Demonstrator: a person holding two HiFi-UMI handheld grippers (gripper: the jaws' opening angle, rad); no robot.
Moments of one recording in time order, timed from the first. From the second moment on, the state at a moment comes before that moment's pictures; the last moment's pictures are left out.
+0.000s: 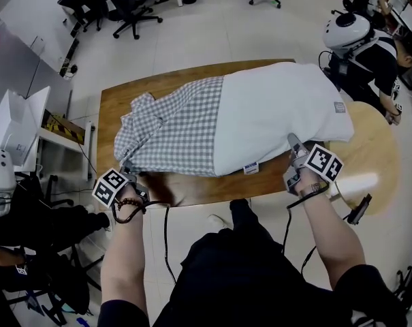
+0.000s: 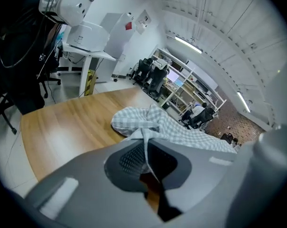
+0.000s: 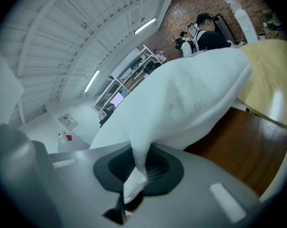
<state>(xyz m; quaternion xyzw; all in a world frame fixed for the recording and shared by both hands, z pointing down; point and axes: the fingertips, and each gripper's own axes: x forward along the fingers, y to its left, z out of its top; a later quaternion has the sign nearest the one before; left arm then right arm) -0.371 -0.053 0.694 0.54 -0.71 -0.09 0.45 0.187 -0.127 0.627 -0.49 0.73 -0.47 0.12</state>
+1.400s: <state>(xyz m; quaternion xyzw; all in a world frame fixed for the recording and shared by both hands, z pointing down) -0.209 -0.146 0.540 0.80 -0.54 0.20 0.16 0.057 -0.129 0.451 -0.23 0.94 -0.13 -0.19</state>
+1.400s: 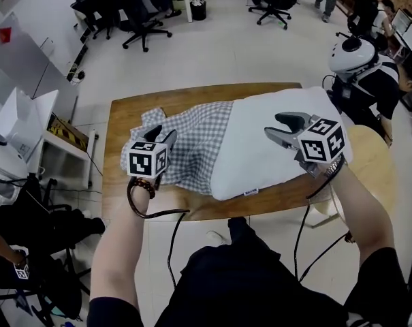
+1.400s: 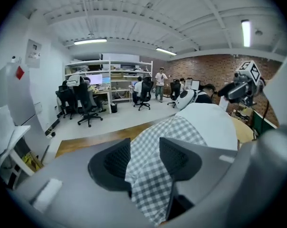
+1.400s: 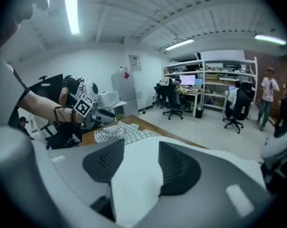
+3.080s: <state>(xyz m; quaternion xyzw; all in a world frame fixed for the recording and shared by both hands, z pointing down) -0.184 -0.373 0.718 0.82 -0.26 0.48 0.20 -0.015 -0.347 0.639 0.15 0.83 -0.19 -0.50</state>
